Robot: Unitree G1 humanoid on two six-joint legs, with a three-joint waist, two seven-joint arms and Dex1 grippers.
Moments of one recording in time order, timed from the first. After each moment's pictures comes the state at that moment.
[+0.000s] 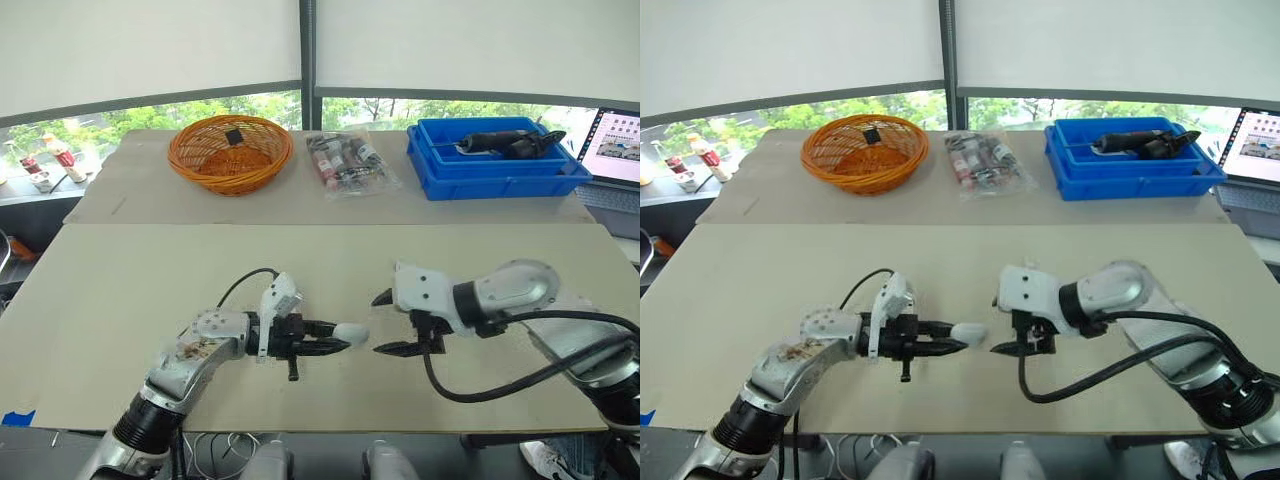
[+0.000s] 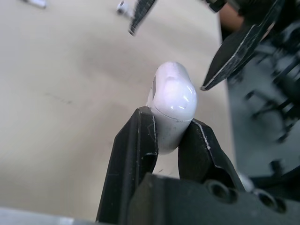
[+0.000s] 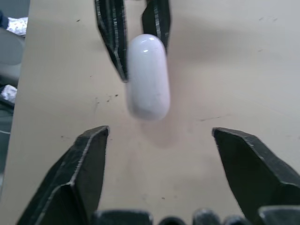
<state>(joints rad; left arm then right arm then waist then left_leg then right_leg) -0.30 0.49 -0.25 -0.25 -0.46 0.52 -1.05 -0.54 -0.95 0.31 -0.54 0.31 0.68 1.10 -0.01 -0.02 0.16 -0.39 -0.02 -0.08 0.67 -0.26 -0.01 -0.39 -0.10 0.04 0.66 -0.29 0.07</state>
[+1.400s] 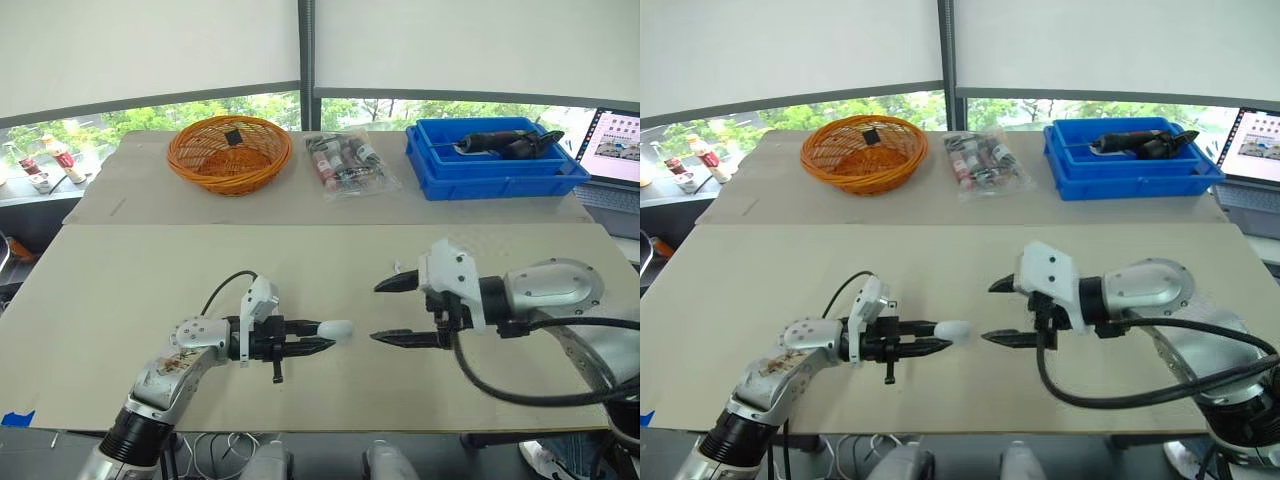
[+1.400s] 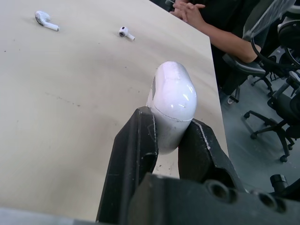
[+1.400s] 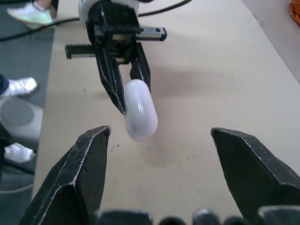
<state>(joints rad) -0.23 0.52 -0.19 -0.22 -0.43 0.36 -1.09 -0.46 -0.90 0.14 -0.63 0.47 0.74 1.03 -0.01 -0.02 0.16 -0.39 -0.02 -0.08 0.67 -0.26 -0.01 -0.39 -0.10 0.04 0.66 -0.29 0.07</state>
